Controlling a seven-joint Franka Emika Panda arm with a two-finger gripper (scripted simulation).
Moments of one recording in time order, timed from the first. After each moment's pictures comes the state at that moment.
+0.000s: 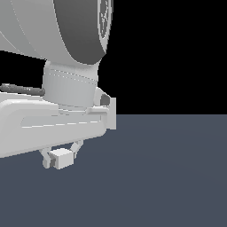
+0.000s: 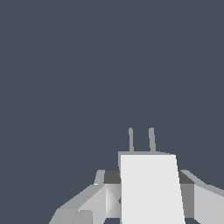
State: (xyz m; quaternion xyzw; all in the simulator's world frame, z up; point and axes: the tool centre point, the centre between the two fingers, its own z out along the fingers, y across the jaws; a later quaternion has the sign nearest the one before) arm -0.075 0.104 0.012 -0.89 -0.43 -0.12 0.06
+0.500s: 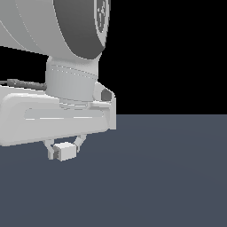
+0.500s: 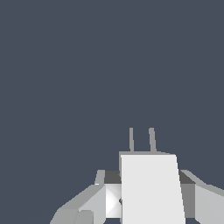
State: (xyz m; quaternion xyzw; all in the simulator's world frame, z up) arm -0.064 0.102 0.022 -0.91 -0.38 -0.13 0.05
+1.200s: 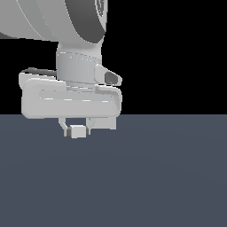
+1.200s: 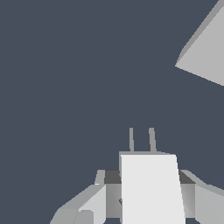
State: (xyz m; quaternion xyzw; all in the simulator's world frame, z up) arm -0.030 0.085 0.058 -0.97 -0.21 -0.14 0.03
